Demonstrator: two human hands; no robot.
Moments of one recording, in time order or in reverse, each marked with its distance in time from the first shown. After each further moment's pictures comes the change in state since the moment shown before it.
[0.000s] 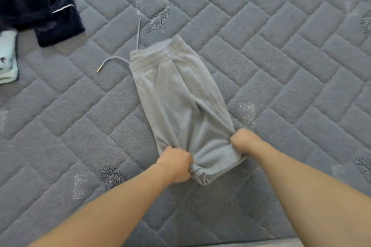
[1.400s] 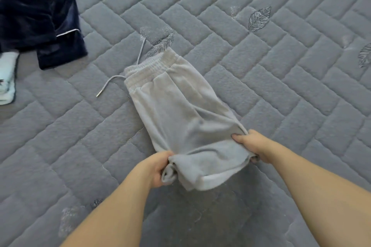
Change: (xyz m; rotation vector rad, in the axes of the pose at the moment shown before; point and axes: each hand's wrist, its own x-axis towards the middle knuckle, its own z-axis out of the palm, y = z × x) left_hand 0.030 -0.065 -0.046 -1.986 -0.197 -0.695; right_hand 0.029 -0.008 -0.080 0.667 -0.041 -0.047
